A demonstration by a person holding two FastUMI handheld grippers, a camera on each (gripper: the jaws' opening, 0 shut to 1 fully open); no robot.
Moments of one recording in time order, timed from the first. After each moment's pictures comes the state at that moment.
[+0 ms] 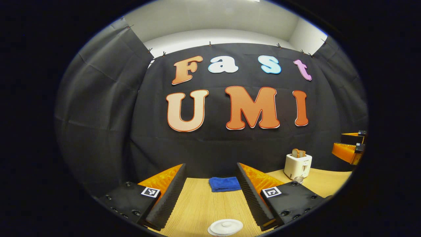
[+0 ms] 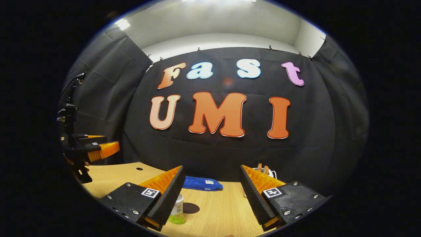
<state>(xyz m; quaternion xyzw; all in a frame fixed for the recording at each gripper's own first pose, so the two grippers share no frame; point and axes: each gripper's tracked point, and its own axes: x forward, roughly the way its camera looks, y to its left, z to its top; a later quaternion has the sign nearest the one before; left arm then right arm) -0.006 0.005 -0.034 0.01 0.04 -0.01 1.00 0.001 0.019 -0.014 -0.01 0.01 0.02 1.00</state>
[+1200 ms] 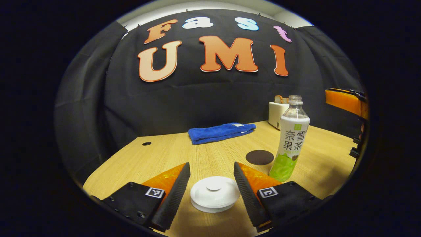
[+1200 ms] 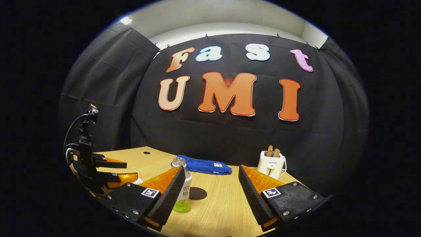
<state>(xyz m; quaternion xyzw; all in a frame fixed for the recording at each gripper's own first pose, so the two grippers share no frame) -0.031 -0.030 -0.219 0.04 0.23 -0.10 0.97 -0.006 0.036 -0.086 -0.02 0.08 0.05 1.00</state>
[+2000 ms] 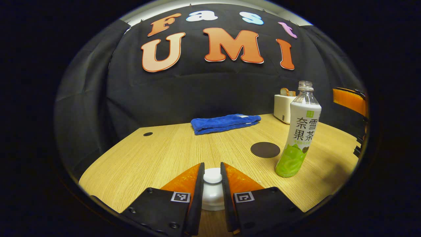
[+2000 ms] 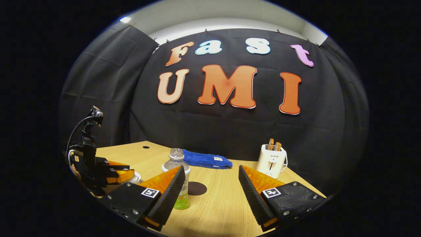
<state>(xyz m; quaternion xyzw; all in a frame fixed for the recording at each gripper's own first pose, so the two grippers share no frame) -0.028 -0.020 -0.236 0.04 0.24 -0.08 0.97 -0.002 0.039 -0.109 -0.02 0.10 0.06 0.99</state>
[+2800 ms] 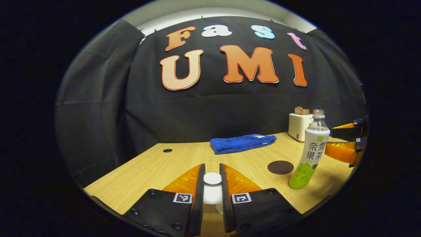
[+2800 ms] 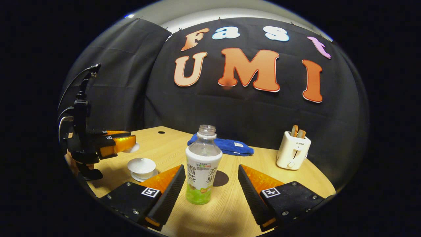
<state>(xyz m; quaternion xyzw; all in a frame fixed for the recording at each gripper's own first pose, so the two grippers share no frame) -0.018 0.034 -0.189 0.04 0.17 -0.01 0.99 0.004 0.103 -0.172 -0.02 0.17 0.13 0.98</state>
